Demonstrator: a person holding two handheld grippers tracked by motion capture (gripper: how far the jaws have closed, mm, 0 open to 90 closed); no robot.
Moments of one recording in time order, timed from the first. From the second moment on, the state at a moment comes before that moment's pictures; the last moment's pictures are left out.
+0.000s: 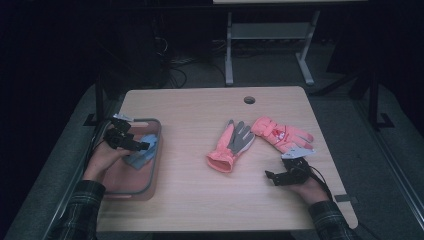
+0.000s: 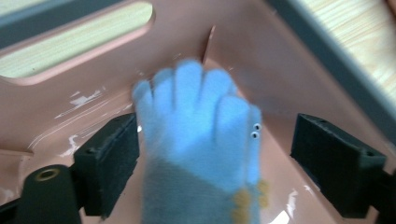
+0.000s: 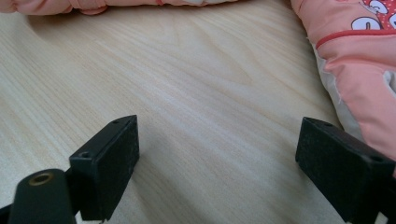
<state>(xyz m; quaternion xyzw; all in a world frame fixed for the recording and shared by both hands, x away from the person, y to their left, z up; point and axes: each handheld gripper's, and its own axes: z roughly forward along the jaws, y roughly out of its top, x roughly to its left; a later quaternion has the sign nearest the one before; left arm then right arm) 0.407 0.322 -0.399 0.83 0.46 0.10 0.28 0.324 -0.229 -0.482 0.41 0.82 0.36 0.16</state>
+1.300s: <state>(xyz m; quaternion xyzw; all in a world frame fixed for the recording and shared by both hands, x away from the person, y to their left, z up) 0.335 0.176 -0.375 0.85 0.36 0.08 0.38 0.323 -0.228 -0.482 0.41 0.82 0.36 0.15</state>
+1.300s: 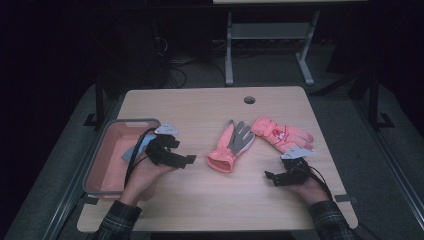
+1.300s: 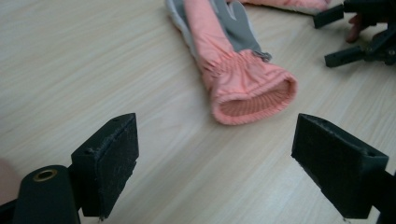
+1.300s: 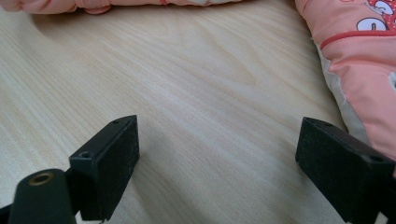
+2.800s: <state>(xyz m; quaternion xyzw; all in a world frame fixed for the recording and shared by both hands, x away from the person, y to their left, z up) 0.294 0.167 -0.476 0.87 0.29 0.13 0.37 0.325 -0.206 -0.455 0.39 0.83 0.37 0.12</state>
